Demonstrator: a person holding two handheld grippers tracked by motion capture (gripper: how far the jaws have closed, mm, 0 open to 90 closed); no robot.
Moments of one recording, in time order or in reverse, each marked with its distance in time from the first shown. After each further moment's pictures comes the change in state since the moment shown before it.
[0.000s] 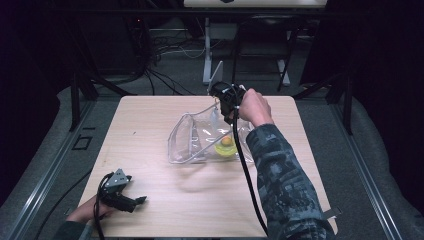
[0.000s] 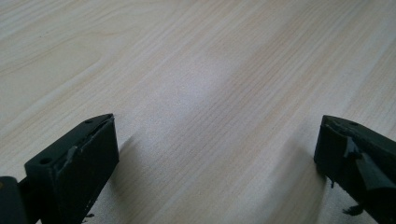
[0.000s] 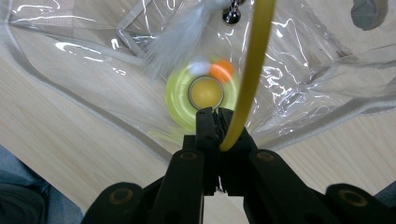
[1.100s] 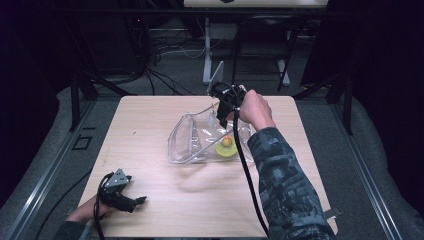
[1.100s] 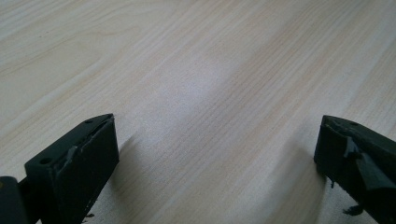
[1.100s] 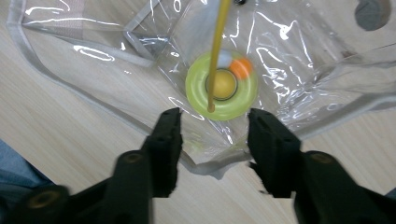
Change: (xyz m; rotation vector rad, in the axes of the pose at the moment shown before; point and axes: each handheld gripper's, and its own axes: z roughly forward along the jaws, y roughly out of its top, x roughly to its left) left arm 0.000 0.000 0.000 0.000 0.001 0.001; right arm 0.005 -0.005 -0.005 -0.028 0.007 0.005
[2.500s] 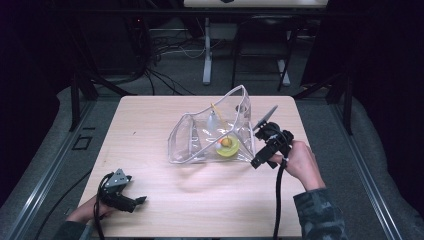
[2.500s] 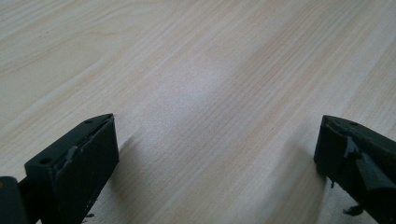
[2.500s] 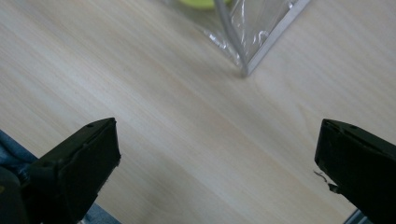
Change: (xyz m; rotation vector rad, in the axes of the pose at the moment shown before) left arm 0.000 0.000 0.001 -0.006 0.007 0.000; right arm -0.004 -0.163 0.038 -0.116 0.010 0.133
